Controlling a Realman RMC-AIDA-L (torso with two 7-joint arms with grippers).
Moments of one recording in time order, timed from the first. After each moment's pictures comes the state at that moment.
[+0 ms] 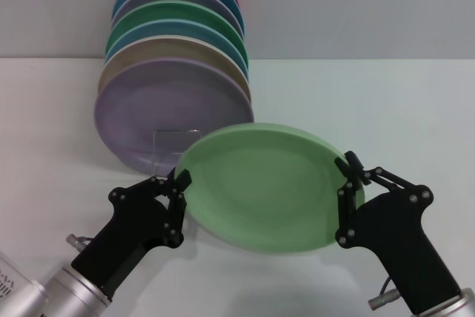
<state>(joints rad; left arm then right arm) -0.34 -2.07 -0.15 -0.34 2.13 1.38 -0.14 0.16 2.09 0.20 0.61 -2.11 -1.53 -0.83</state>
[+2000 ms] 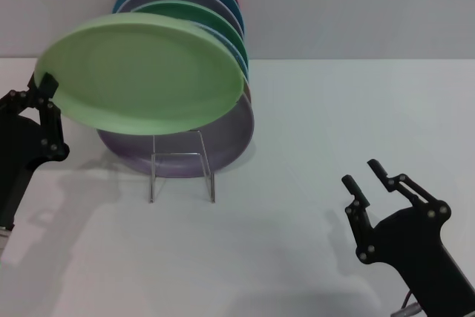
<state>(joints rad) -0.36 -2.07 -0.46 -0.18 2.13 1.65 -0.05 0.17 2.09 0.10 0.50 -2.03 -1.60 -0.81</state>
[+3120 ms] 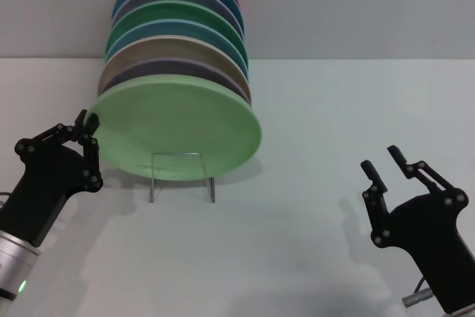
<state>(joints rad) -0.36 -2.07 -0.38 -0.18 2.13 1.48 0.07 0.17 2.09 0.16 0.49 -2.03 -1.60 -0.82</state>
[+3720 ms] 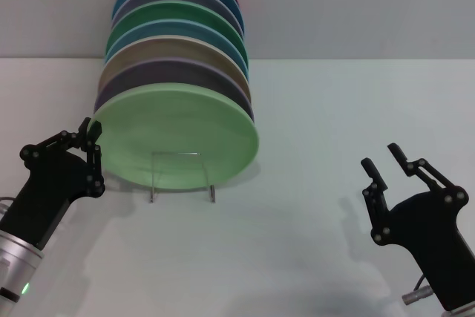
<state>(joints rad) -0.36 -2.07 -0.38 -0.18 2.13 1.43 0.08 0.17 2.09 0.17 0.49 -2.03 -1.60 -0.82</state>
